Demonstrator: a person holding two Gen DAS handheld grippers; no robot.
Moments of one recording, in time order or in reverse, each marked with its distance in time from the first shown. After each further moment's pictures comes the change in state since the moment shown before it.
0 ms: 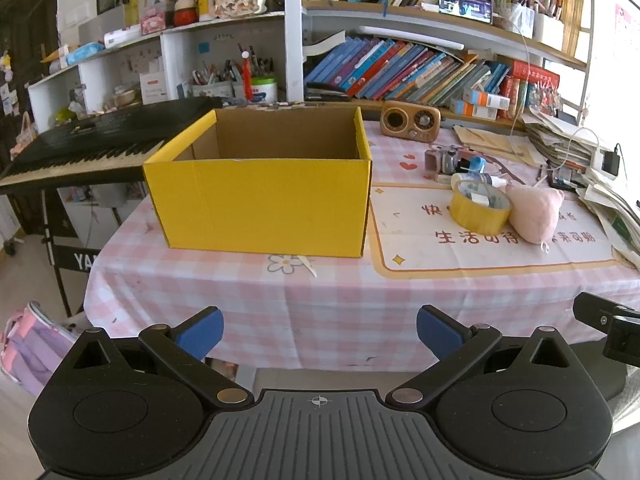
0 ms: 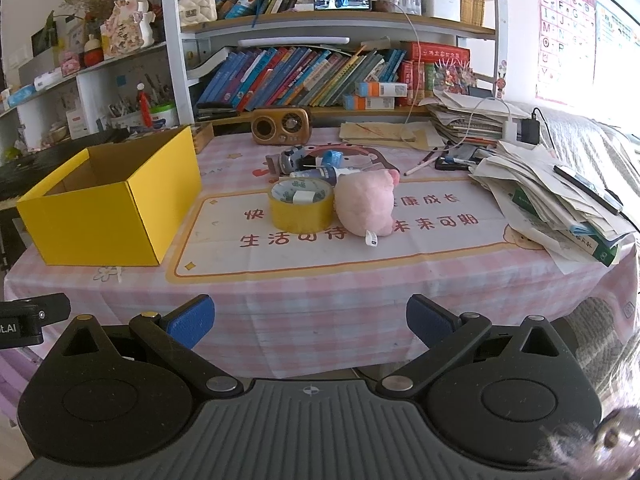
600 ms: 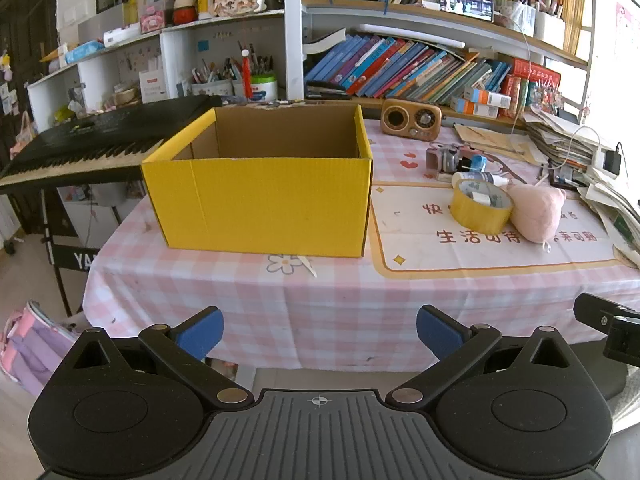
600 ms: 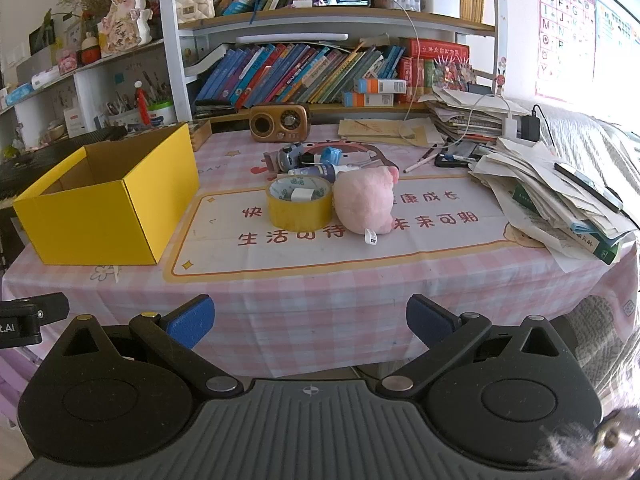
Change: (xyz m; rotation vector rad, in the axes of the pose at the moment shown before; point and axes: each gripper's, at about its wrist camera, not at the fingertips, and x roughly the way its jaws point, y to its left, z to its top) left arm 0.003 0.000 0.000 -0.001 0.006 0.001; right arm 0.003 0.000 0.000 0.000 0.006 -0.002
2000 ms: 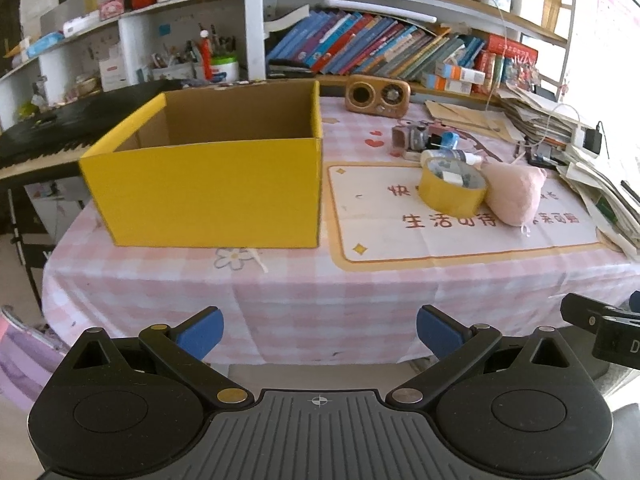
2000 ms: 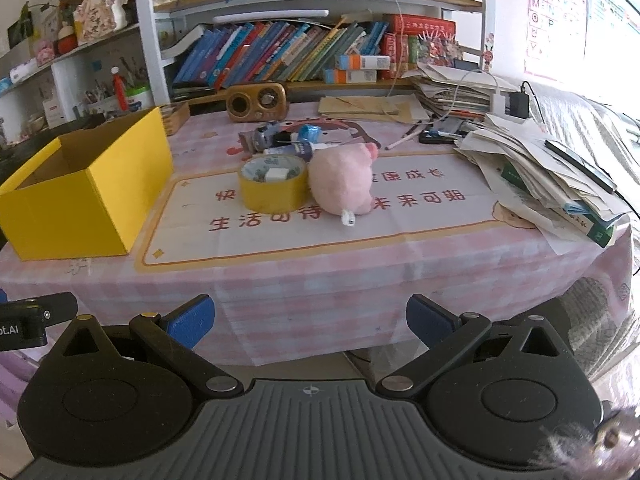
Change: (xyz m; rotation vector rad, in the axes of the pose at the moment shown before) left arm 0.033 -0.029 0.009 0.037 0.064 -0.083; right arm 0.024 -0.022 0.003 0.032 0.069 -0.044
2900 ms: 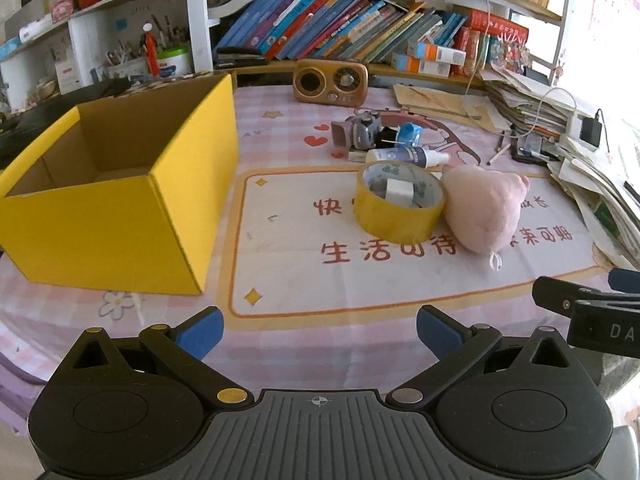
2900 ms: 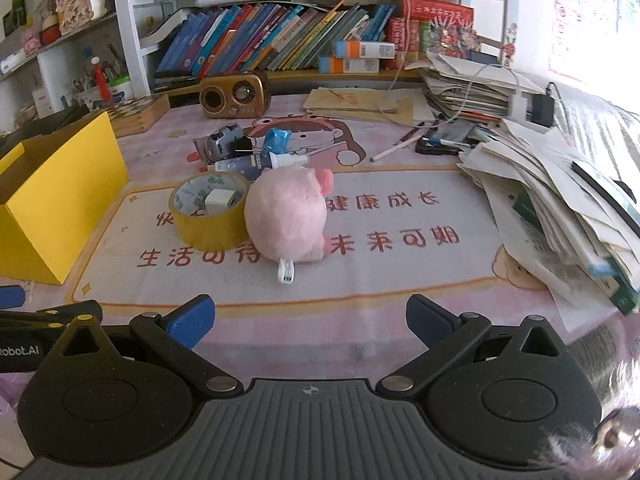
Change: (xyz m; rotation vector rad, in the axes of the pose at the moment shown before) left arm 0.070 -0.087 0.046 0.010 0.060 -0.008; right arm 0.085 -0.072 0.066 -0.058 0.065 0.074
